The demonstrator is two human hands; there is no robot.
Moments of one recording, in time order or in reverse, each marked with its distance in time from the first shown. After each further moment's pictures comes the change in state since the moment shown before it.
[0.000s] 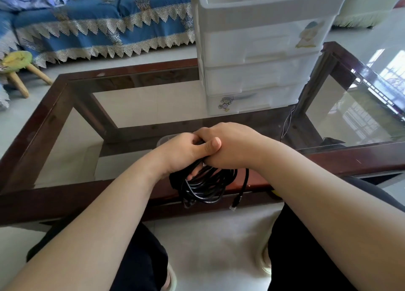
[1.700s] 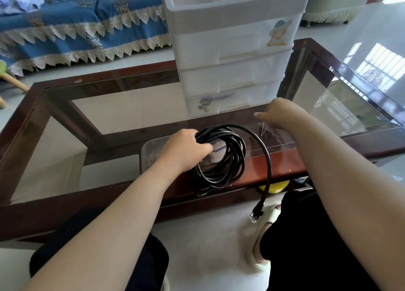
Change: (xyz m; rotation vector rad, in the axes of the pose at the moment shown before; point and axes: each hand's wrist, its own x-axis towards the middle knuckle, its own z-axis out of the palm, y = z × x) left_hand 0.043 0.018 0.037 0.448 0.376 -0.148; right_hand -0.026 0.165 -0.003 0.163 0.122 0.852
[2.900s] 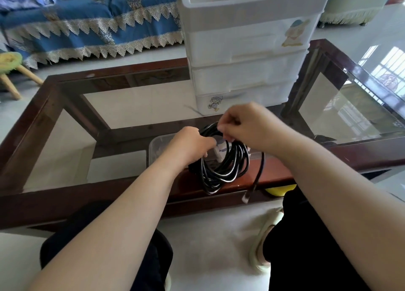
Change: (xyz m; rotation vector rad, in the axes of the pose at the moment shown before) left_hand 0.009 -0.007 -0.002 -0.186 -0.023 -0.132; right_hand -0.092 -0.075 -0.002 0.361 -0.022 -0.586
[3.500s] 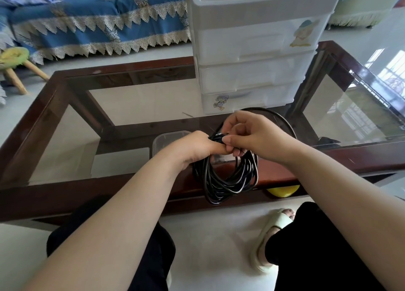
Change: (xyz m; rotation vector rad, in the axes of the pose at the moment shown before) left_hand 0.003 -0.009 0.001 -0.156 -0.288 0.010; right_hand -0.008 0.022 0.016 0.536 -0.158 -0.021
